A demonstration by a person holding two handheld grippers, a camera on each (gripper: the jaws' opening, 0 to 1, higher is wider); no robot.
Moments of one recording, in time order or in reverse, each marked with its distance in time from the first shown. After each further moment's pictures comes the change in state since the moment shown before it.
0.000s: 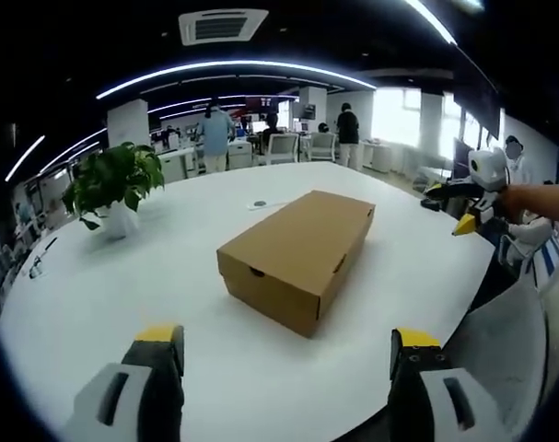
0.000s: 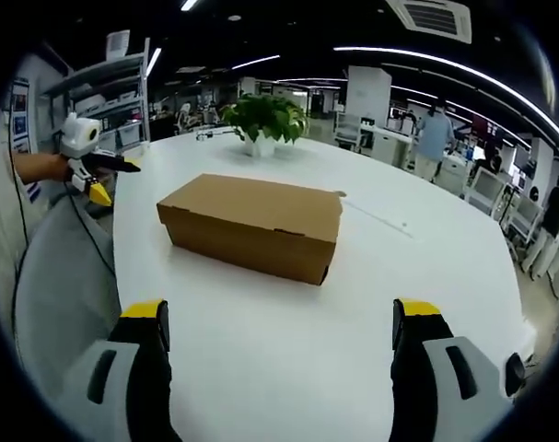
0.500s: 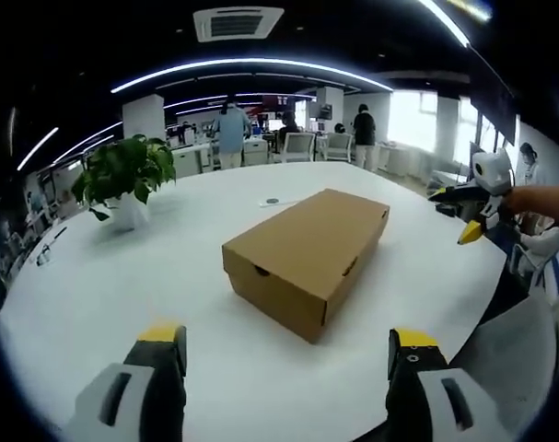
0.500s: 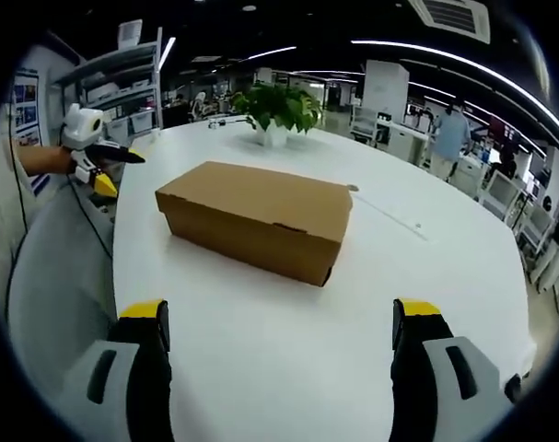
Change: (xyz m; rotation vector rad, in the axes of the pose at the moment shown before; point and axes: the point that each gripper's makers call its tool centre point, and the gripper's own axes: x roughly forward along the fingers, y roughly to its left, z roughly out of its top) left arm 0.015 0.001 -0.003 -0.040 -0.003 0.067; right arm 0.025 -0.008 -0.005 -0.043 0.046 0.070
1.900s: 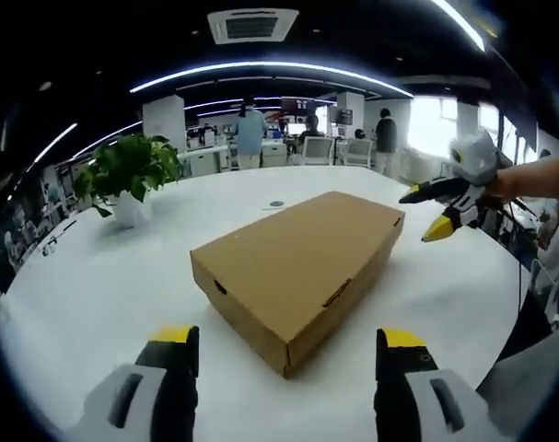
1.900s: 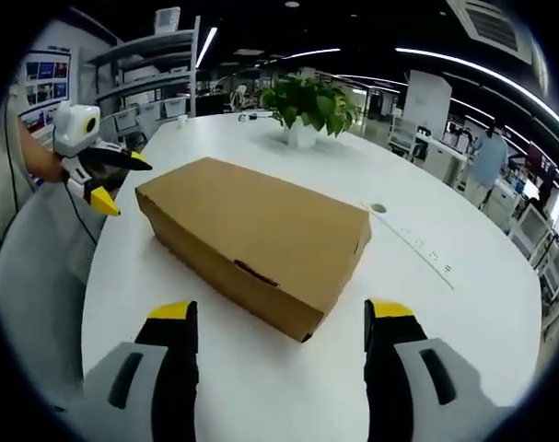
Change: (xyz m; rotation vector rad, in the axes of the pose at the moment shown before) left arm 0.059 -0.033 0.008 -0.045 -0.028 0.095; right arm 0.081 -0.038 0.032 -0.135 -0.003 0.135
